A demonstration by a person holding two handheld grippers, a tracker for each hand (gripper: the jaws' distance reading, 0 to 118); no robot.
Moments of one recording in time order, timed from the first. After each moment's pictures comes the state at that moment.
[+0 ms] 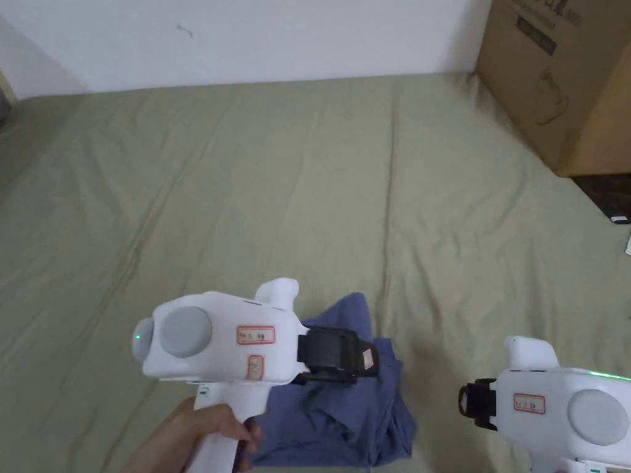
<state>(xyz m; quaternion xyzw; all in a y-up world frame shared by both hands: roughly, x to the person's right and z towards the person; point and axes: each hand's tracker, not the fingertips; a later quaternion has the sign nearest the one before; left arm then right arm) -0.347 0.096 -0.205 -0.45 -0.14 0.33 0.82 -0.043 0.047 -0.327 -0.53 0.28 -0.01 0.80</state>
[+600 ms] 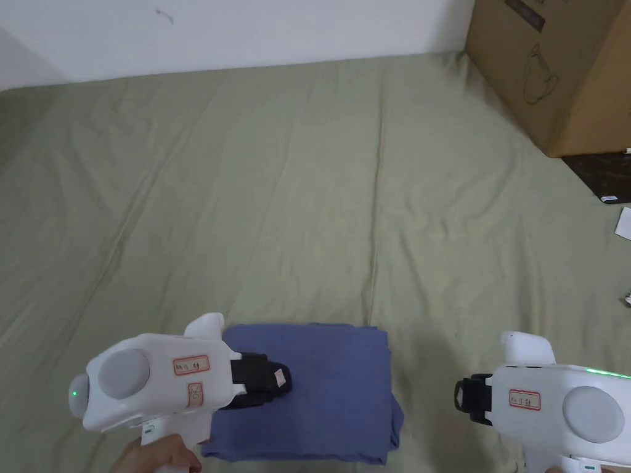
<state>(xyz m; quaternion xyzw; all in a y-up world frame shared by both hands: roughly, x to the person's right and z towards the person) -0.390 0.045 -0.164 -0.43 -0.02 0.42 0.80 -0.035 0.039 -0.328 -0.54 0.27 -0.03 0.80</state>
